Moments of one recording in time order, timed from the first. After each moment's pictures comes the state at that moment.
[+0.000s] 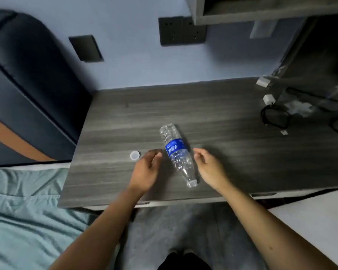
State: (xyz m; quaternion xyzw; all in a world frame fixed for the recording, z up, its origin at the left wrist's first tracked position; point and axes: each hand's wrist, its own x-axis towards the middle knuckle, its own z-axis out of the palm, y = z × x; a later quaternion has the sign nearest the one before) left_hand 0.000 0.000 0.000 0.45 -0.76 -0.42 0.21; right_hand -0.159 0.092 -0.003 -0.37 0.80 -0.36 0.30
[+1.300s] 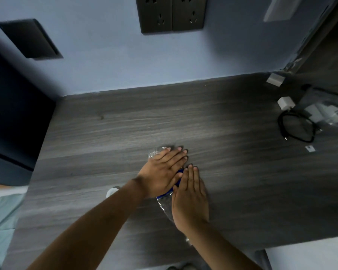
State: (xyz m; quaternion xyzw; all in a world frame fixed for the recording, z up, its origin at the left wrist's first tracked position) left_hand -0.104 -0.110 -0.079 0.09 -0.99 0.00 -0.09; right_hand -0.143 0.018 -0.089 -0.43 0.87 -0.11 0.19
